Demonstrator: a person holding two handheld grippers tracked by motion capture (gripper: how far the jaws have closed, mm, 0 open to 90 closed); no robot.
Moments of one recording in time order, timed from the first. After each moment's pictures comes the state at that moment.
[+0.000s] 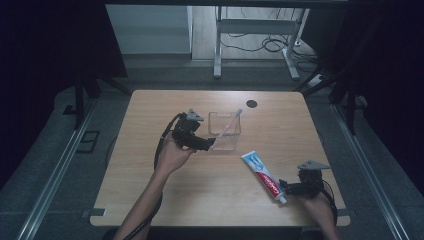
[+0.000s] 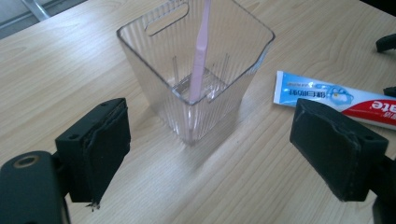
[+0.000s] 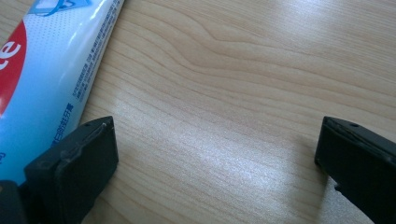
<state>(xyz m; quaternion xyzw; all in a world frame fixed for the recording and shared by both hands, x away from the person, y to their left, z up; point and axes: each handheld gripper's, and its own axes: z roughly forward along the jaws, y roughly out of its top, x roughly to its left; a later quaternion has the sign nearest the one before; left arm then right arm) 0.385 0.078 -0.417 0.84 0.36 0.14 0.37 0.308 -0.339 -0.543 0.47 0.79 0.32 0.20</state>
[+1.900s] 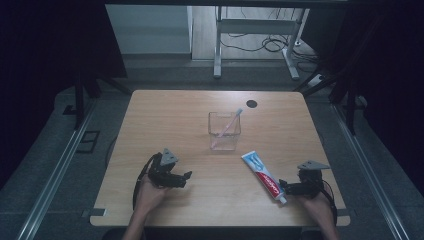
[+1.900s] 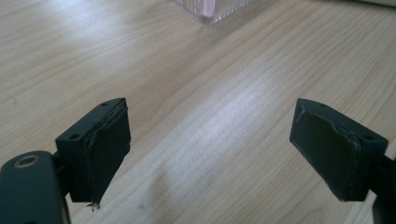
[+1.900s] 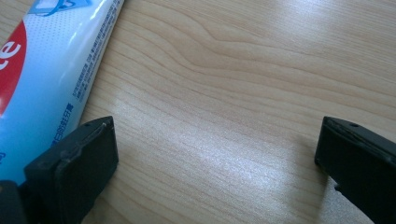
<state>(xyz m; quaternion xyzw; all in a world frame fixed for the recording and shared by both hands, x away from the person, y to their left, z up) 0.307 0.140 -0.508 0.83 0.38 0.17 0.37 0.308 -0.339 -0.543 0.47 0.79 0.32 0.20</state>
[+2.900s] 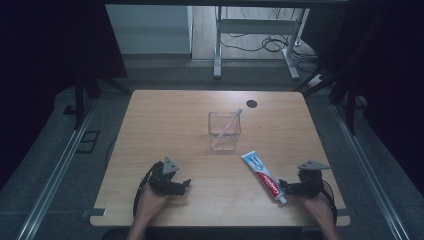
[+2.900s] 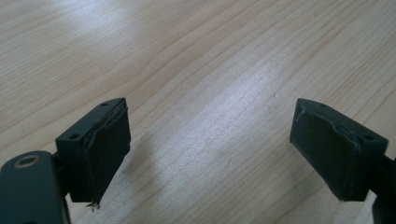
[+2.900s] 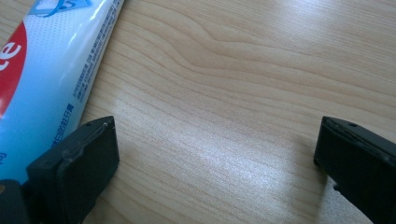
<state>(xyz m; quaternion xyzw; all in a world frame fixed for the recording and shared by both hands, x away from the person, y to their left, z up) 0.297 0.140 -0.537 0.84 0.39 0.17 0.34 0.308 -0.339 -0.543 0.48 0.79 0.32 0.20</state>
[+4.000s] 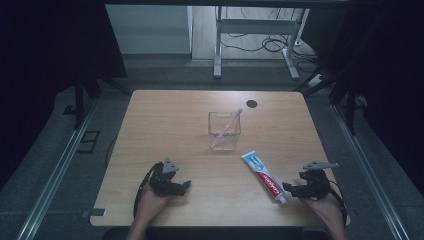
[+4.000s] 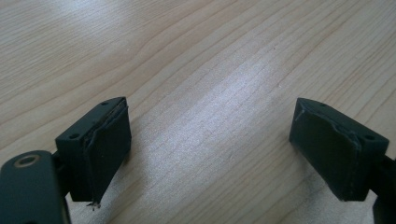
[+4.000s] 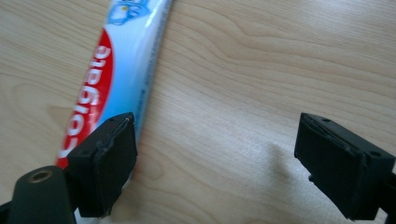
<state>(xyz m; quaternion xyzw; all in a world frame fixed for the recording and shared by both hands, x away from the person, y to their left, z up) 0.301 0.142 -0.544 0.84 0.39 0.15 0.34 0.292 -0.342 -0.512 0.48 0.80 0.33 0.13</state>
